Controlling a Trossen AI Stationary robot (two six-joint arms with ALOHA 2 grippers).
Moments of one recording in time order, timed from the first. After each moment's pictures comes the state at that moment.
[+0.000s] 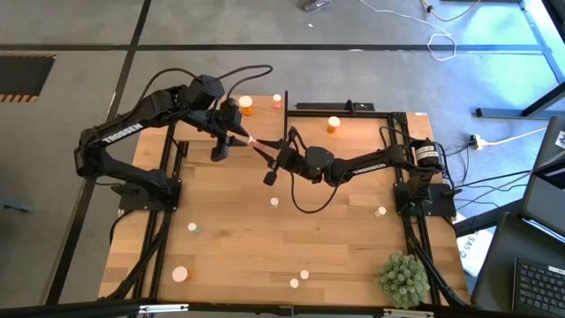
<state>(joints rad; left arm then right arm) 0.44 1.25 1.46 -0.91 0.29 0.29 -0.02 1.89 1.15 0.90 0.39 -0.30</state>
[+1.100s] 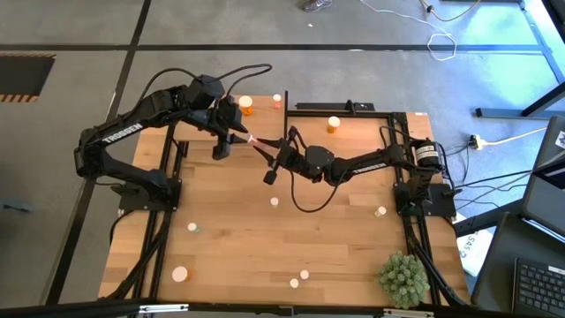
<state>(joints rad) 0.44 1.25 1.46 -0.90 0.21 0.29 -0.02 1.89 1.15 0.90 0.39 -0.30</state>
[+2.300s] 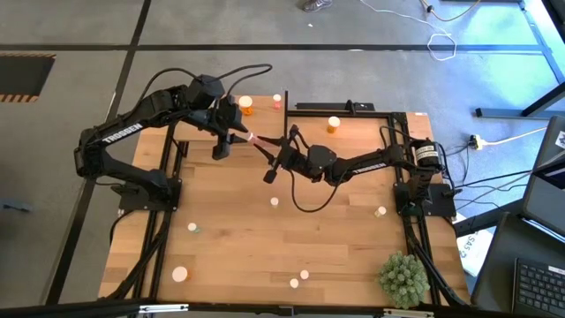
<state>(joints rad) 0.44 1.25 1.46 -0.90 0.21 0.32 -0.02 1.89 1.15 0.96 0.39 -0.40</state>
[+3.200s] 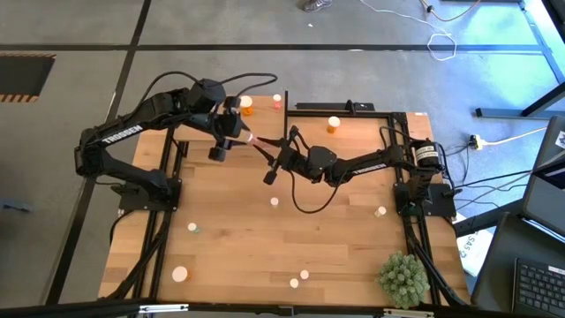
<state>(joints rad) 0.39 1.25 1.46 -0.90 0.13 0.64 -0.02 1.89 1.15 0.97 0.39 -0.40</state>
